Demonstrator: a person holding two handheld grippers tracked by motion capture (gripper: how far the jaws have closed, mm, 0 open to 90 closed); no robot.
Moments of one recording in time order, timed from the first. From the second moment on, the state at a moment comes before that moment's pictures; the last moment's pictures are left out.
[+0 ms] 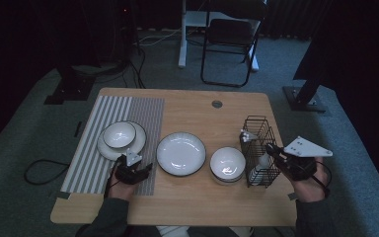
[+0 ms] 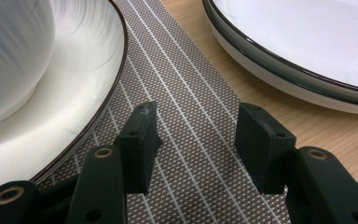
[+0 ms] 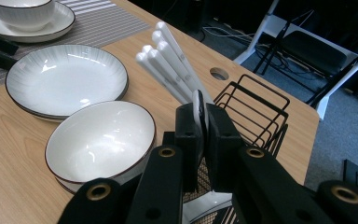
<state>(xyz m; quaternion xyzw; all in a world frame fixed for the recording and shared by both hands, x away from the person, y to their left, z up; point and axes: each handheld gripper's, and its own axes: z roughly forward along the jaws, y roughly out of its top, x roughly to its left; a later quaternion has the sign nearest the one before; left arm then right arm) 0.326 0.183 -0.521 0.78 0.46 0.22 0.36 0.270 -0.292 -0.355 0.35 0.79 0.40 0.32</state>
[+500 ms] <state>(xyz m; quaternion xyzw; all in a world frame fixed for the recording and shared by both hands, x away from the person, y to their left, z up) 0.326 0.181 -0.521 0.79 0.45 0.22 0.35 0.265 -0.282 -0.327 0.32 0.79 0.41 0.33</state>
